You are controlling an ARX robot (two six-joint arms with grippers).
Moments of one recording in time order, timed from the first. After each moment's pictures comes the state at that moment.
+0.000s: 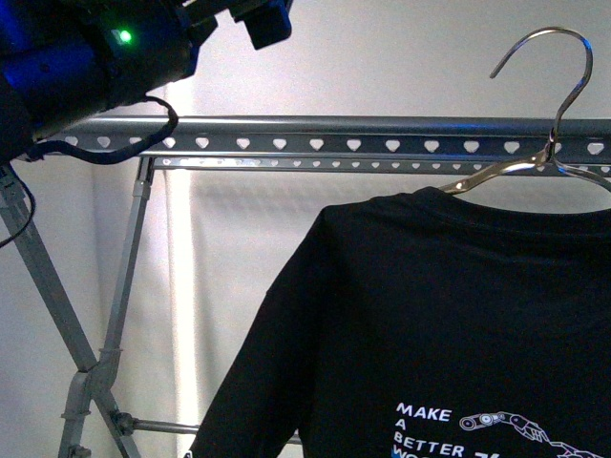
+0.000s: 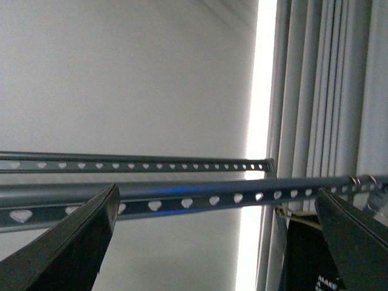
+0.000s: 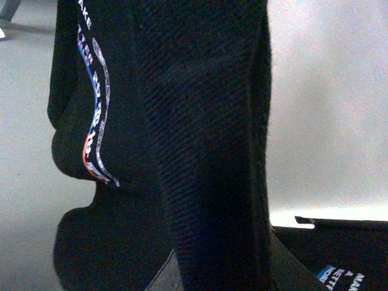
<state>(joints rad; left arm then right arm) -0.26 1.68 1.18 1.14 0.25 -0.22 -0.39 1.56 1.27 -0.44 -0.65 -1.24</state>
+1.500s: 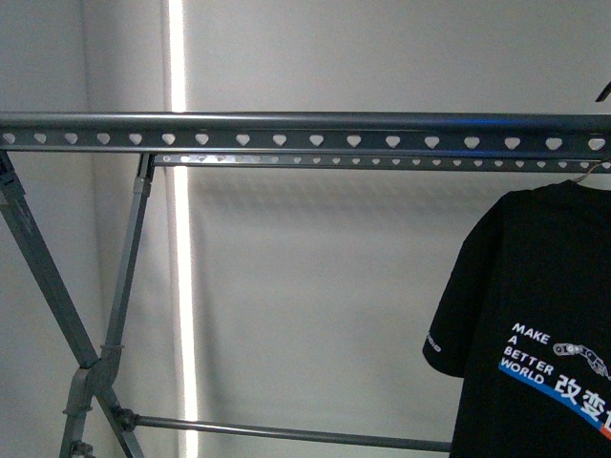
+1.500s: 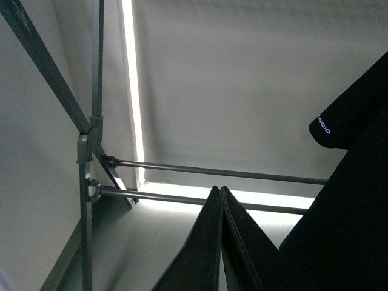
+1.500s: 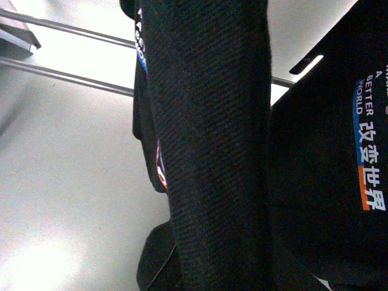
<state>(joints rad) -0.10 1.01 0.27 0.73 -0.10 -0.01 -0.39 1.79 1.59 -0.51 -0.30 -0.42</state>
